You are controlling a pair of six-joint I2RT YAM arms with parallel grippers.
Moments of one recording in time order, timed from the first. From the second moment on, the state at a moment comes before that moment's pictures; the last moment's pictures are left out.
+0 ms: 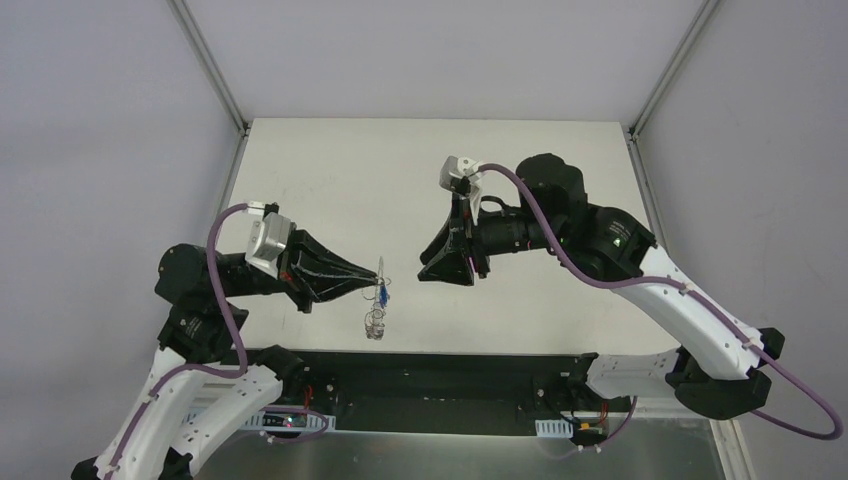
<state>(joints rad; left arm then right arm) -0.51 0.57 1.00 -0.08 0.97 -0.38 0.99 1.22 1.59 -0.72 -0.59 0.15</state>
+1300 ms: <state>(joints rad) -0.51 0.59 0.93 0.22 0.92 -0.50 1.08 1.37 1.81 -0.69 -0.71 -0.02</state>
